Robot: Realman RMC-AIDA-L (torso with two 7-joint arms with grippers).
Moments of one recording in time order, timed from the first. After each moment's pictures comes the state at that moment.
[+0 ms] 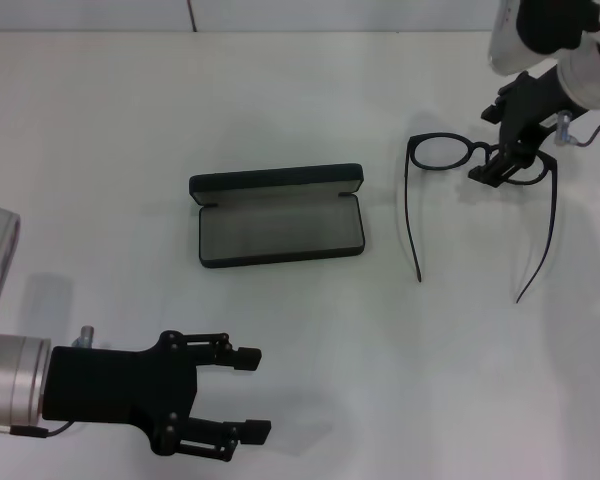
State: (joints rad) left arm -0.33 -2.08 0.79 0.64 2.11 1.80 -1.19; right arm 1.10 2.01 -1.16 -0.57 -2.62 -1.09 1.80
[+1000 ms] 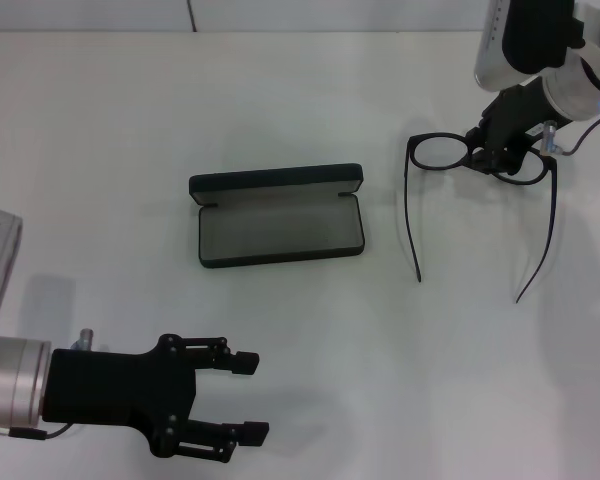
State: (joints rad) left arm -0.33 -2.08 0.78 0.64 2.13 1.79 -1.19; right arm 1.10 2.02 -1.16 -0.52 -2.60 -1.02 1.76
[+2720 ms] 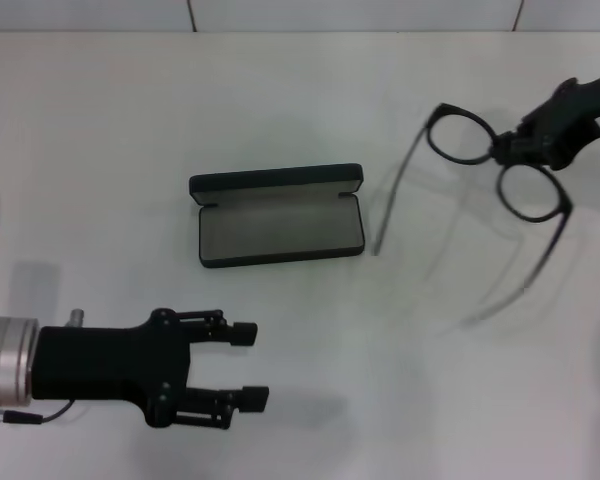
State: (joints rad) left arm -0.34 -2.07 0.77 0.64 2.04 1.83 -1.29; right arm 0.96 1.95 -0.84 -0.72 -2.44 -1.48 1.79
